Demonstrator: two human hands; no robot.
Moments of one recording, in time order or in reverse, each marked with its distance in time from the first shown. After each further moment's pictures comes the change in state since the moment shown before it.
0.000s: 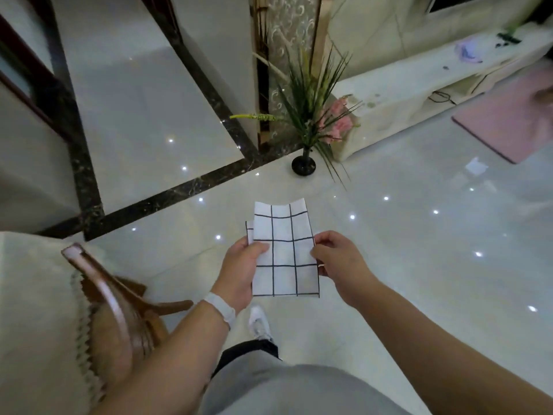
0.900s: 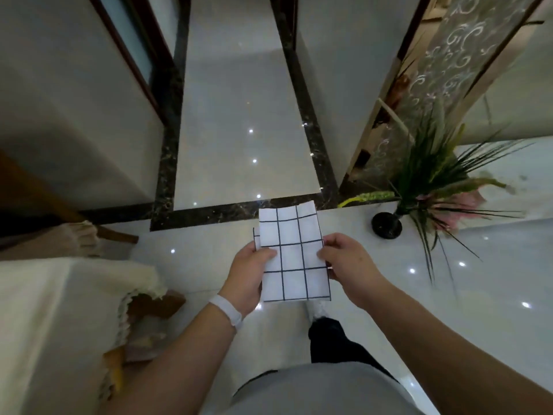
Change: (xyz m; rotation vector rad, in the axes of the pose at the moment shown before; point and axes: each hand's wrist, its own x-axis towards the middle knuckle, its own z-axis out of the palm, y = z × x) left_hand 0.219 0.200 -0.094 -0.194 0.250 0.055; right_hand 0.270 -0.176 0.204 -0.272 -0.355 0.000
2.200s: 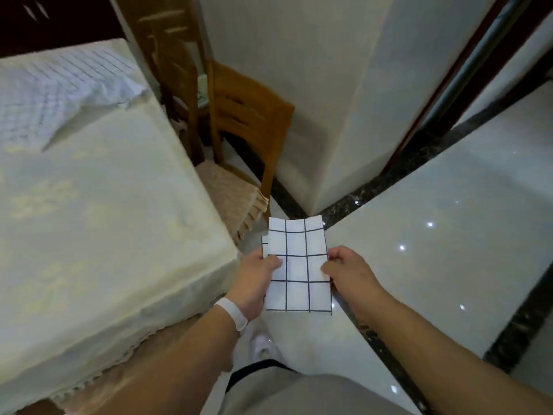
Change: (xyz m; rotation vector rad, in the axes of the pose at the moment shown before) left_hand 0.080 0.152 -0.285 -0.653 0.711 0.246; right_hand 0.138 -0.210 0.405 -0.754 -0.794 -0.243
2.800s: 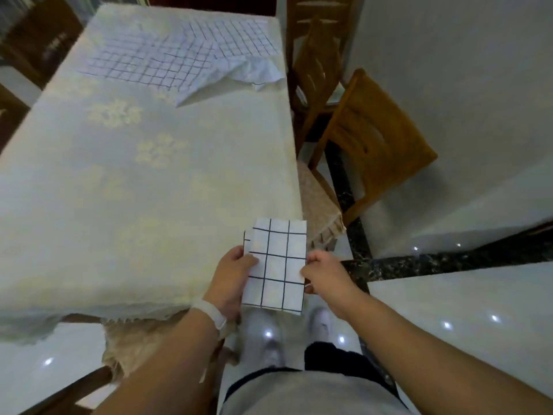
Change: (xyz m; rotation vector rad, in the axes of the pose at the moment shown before) left_hand 0.031 0.053 -0.178 -0.239 0.515 0.108; right_hand 0.109 -0.083 0.199 -0.362 -0.462 -0.039
